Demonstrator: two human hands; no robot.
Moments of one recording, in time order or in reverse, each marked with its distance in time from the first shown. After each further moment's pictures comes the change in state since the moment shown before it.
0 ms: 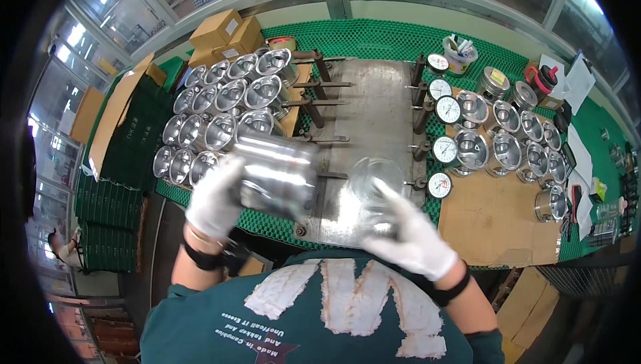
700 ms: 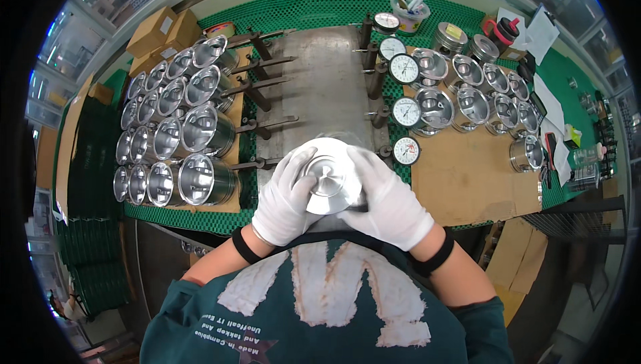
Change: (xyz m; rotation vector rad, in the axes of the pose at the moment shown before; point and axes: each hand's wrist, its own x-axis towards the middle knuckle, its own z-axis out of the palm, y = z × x) left_hand 0.016 -0.024 0.143 0.405 -0.079 0.552; right_hand 0.019 0.004 0.001 -0.792 0.219 -0.258
